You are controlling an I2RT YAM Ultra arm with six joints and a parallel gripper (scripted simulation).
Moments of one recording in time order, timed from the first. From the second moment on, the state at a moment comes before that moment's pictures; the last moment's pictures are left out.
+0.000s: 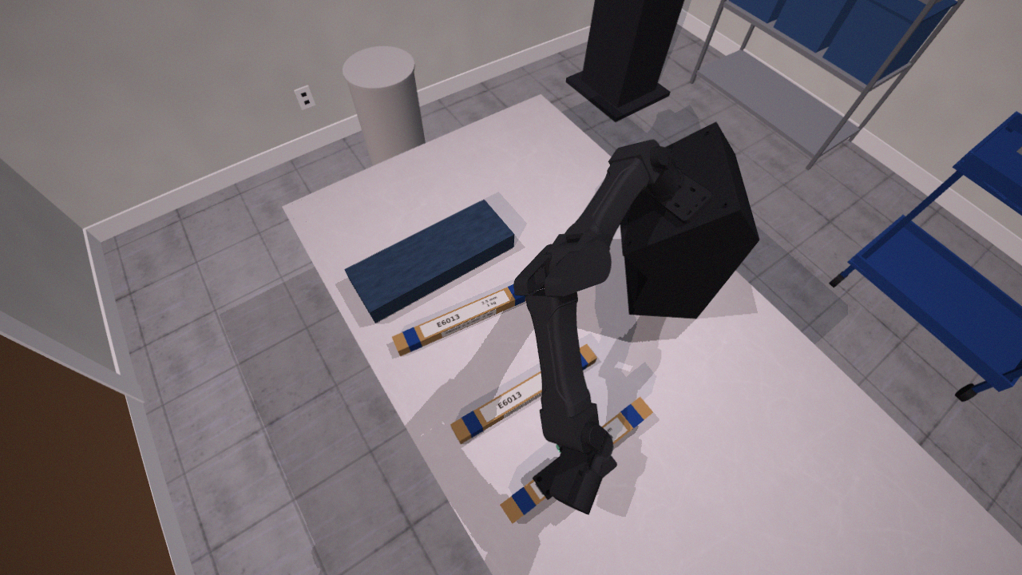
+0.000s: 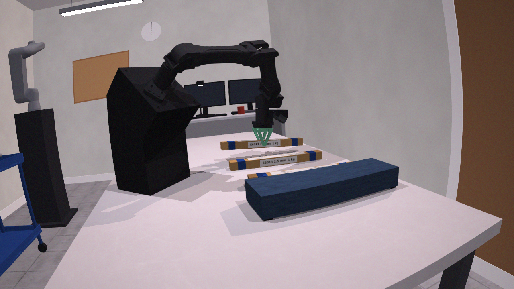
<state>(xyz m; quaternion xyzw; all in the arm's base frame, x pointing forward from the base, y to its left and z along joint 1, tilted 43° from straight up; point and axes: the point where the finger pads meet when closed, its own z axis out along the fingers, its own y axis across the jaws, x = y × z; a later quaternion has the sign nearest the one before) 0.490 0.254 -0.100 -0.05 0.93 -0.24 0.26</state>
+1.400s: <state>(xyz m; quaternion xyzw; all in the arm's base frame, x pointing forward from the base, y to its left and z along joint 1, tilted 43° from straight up) 0.490 0.275 -0.076 -0.05 0.93 -0.23 0.27</state>
